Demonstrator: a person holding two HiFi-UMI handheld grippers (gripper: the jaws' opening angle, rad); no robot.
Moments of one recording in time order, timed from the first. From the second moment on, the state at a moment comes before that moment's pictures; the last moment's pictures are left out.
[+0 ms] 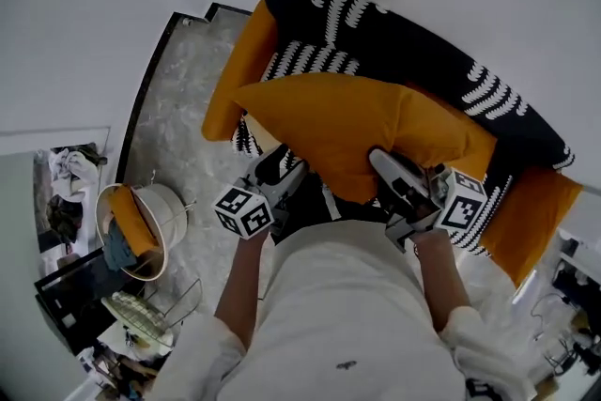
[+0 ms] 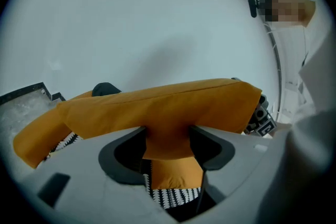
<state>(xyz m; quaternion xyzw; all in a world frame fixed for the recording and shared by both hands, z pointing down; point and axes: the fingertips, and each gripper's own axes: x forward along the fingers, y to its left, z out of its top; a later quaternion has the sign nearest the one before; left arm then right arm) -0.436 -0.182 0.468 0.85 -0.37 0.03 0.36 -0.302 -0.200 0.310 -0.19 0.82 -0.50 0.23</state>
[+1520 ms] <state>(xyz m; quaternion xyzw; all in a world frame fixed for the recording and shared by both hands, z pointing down) -0.477 -0.366 0.538 0.91 -0.18 0.12 0.34 -0.298 -0.358 0.508 -0.51 0.75 -0.42 -0.06</state>
